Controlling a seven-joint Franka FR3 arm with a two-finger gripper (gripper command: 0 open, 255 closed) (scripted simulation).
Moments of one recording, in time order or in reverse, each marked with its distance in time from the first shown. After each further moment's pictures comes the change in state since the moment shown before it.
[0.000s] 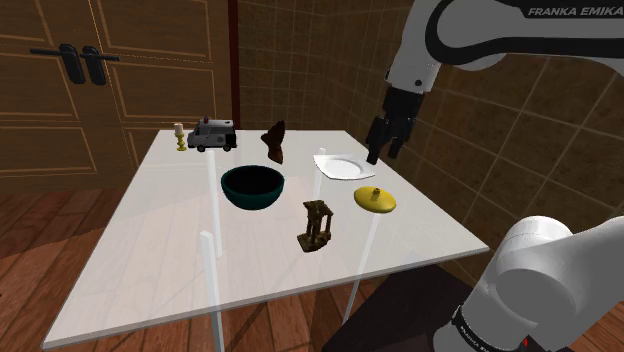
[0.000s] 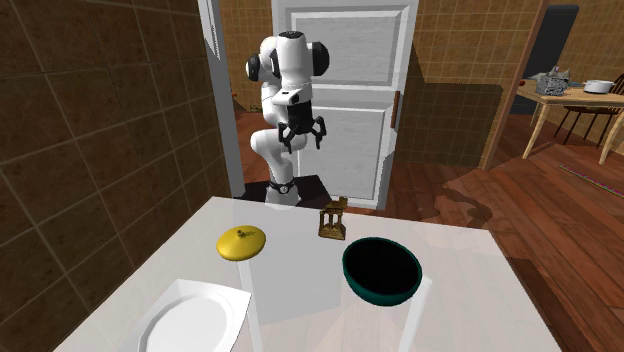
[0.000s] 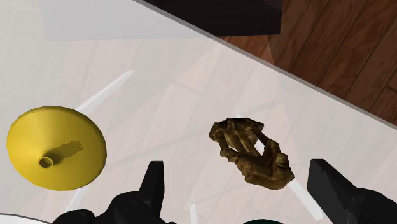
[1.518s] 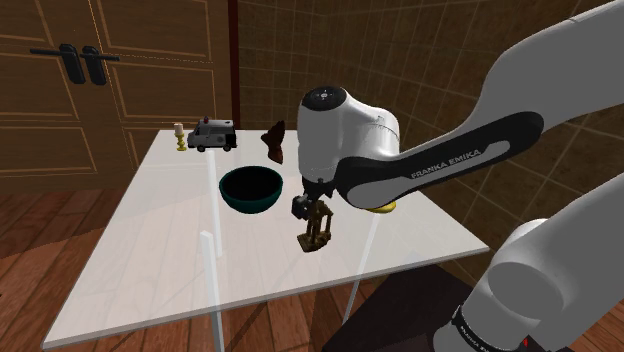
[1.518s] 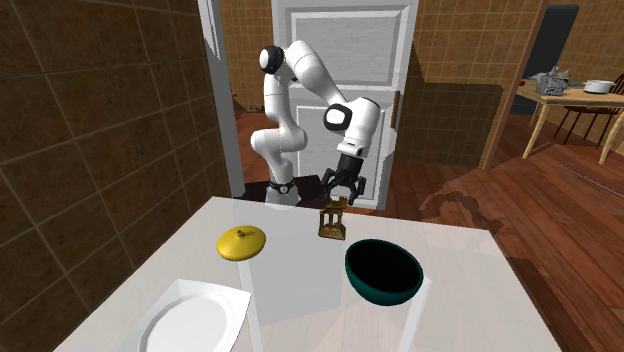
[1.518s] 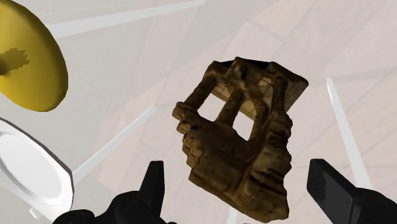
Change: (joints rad) arm -0.123 0.392 0.540 -0.102 -0.412 0.551 0.516
